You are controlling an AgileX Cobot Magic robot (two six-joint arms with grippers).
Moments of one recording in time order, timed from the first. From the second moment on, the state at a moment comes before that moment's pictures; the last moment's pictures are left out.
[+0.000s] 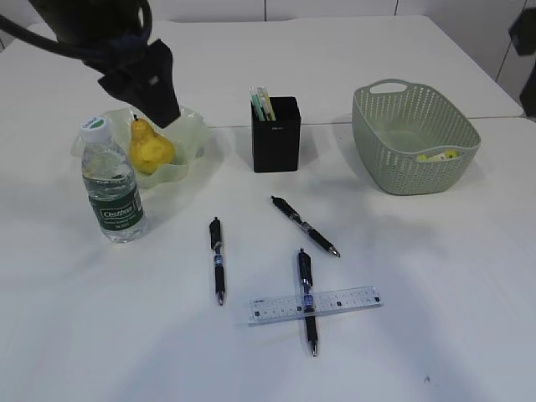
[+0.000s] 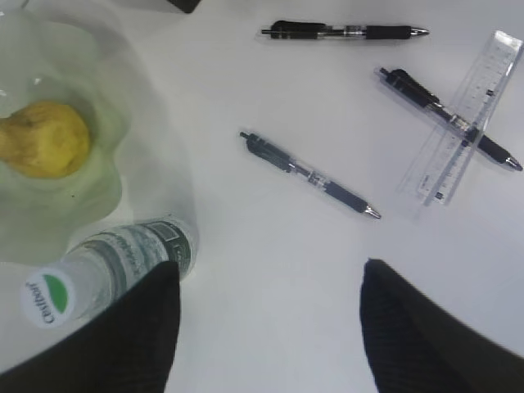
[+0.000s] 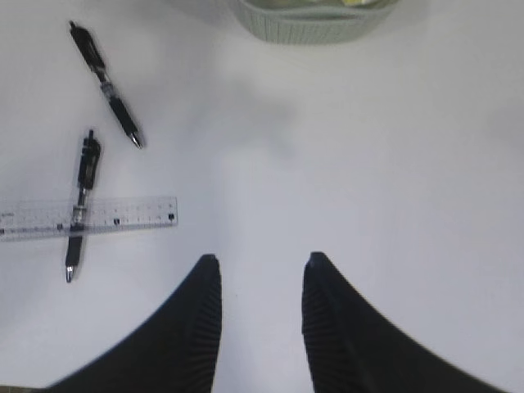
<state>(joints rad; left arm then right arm) -0.53 1.71 -1.71 -0.01 1.21 0.31 0.21 1.35 -1.41 -0.07 1.25 0.14</state>
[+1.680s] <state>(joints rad) -0.87 2.10 -1.72 -0.05 0.94 0.47 0.21 1.03 -1.00 -0.04 1.25 0.17</state>
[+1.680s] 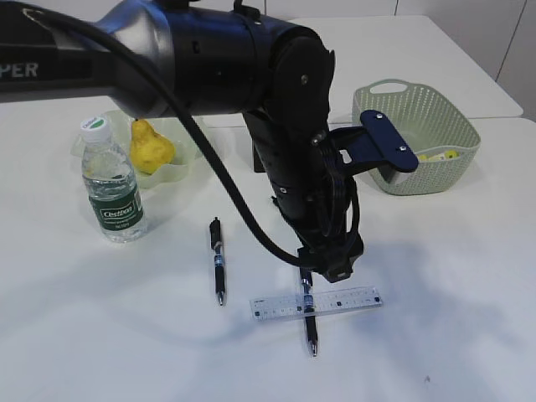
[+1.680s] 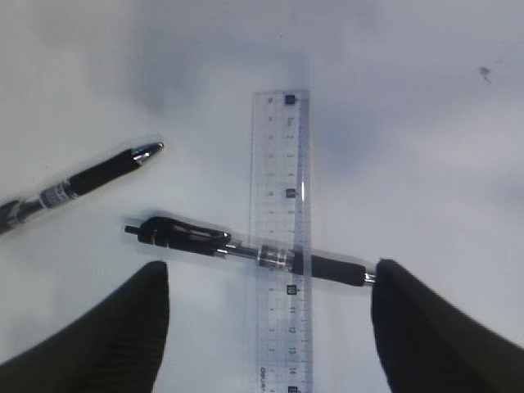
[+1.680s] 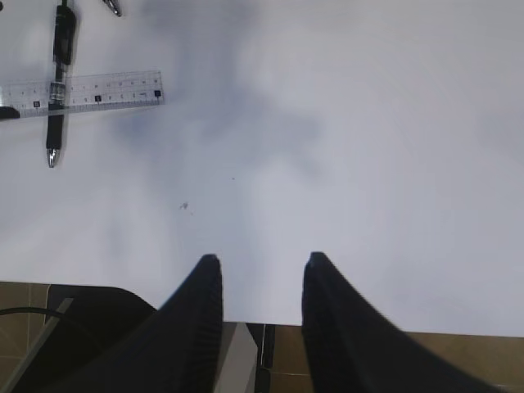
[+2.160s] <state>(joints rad) -0.87 2.14 -1.72 -0.06 0.85 0.47 0.21 1.03 -1.00 -0.04 1.25 0.17</state>
